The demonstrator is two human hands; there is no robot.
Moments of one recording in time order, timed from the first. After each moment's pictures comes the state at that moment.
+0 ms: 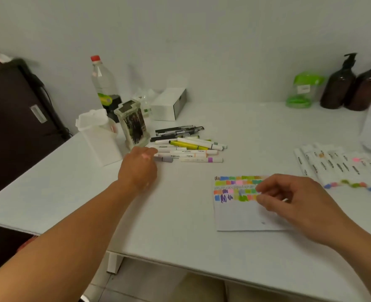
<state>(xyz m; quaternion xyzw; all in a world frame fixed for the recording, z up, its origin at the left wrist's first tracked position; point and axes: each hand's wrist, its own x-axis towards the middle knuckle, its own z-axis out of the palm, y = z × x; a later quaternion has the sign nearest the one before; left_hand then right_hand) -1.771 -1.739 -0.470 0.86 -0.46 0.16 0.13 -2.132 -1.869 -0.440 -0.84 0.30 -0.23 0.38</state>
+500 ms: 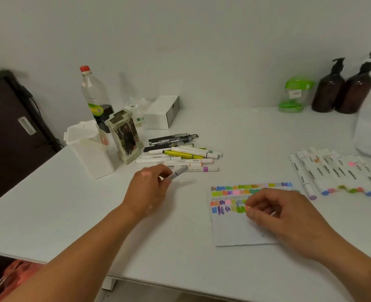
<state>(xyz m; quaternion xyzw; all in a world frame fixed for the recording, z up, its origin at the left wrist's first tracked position) -1.827 -1.738 -0.450 0.82 -0.50 0.04 0.26 -2.119 -1.865 -0.451 -0.83 0.30 -0.24 0.41</state>
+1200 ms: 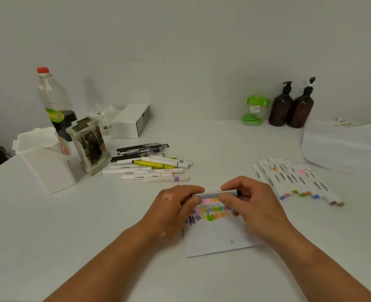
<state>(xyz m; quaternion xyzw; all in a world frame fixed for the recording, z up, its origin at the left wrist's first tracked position) -1.905 -1.779 -0.465 0.66 -0.64 -0.11 0.37 -2.103 -1.872 -0.438 -0.72 0.34 -0.34 0.49</state>
